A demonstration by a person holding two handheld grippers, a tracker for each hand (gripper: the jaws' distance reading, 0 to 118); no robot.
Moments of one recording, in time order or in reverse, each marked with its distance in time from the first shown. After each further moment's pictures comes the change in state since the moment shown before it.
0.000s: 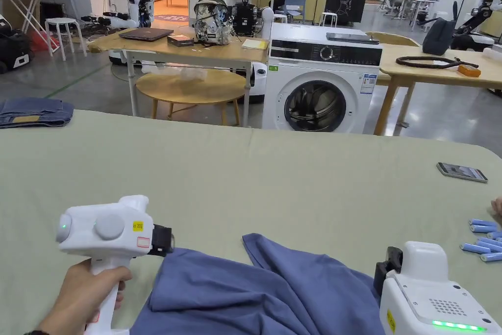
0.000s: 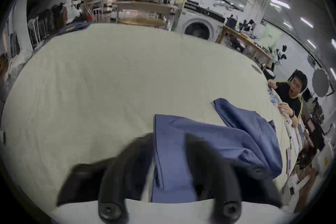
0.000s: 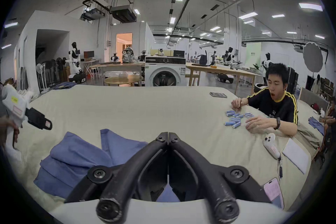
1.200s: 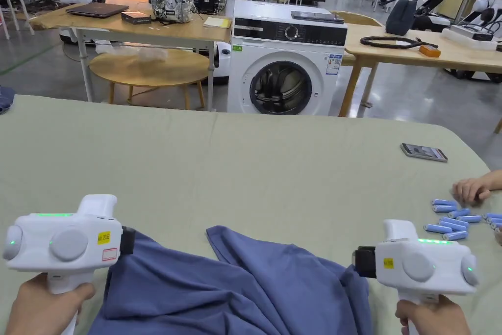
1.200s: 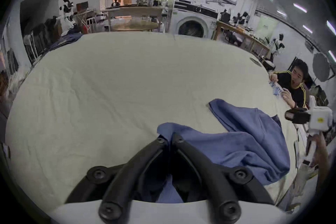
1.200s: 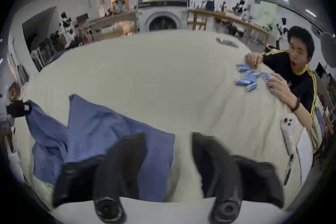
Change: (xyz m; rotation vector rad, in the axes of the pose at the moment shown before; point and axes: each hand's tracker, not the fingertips) left arm 0.033 -0.025 0.016 0.076 0.013 -0.099; right arm 0.085 0.001 -0.159 -0.567 0.063 -0.026
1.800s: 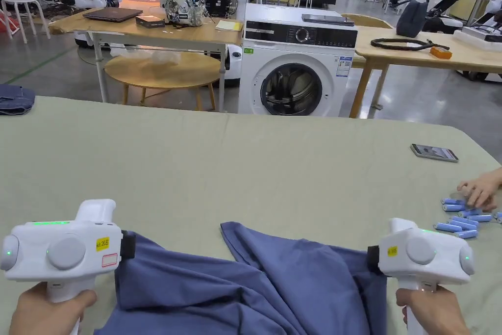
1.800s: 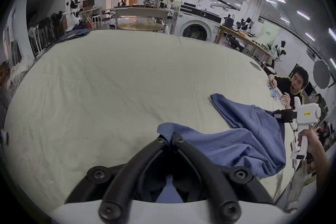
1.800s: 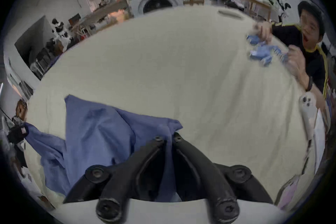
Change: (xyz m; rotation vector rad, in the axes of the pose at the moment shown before) left arm -0.014 -0.018 0.032 0.028 0.007 0.045; right arm 0.003 -0.005 0.005 0.012 0.038 -0.090
